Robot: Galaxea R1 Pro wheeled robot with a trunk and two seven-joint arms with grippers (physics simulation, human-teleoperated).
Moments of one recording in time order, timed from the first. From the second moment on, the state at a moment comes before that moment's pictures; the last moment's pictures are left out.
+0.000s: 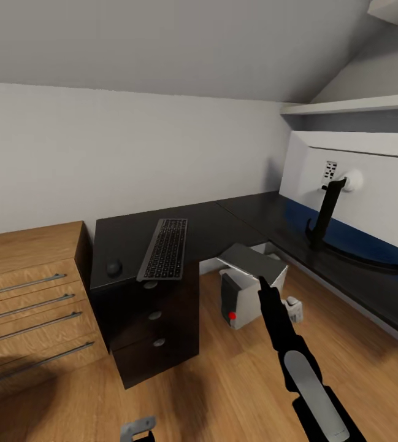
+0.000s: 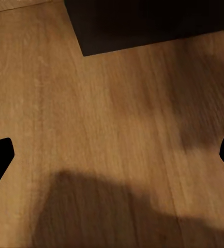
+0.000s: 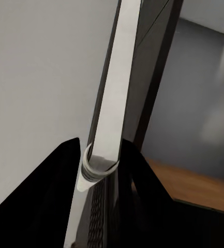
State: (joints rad) left arm -0.04 -0.03 -0.44 -0.96 0.44 0.09 0.61; right arm -0.28 -0.02 0.25 -1.54 -1.30 -0.21 -0.18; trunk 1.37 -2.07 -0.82
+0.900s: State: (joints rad) left arm -0.04 -0.03 -0.48 -0.95 0.44 0.09 0.62; right arm -0.28 -0.02 0.26 -1.54 -1.29 -0.22 -0.14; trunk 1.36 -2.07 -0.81
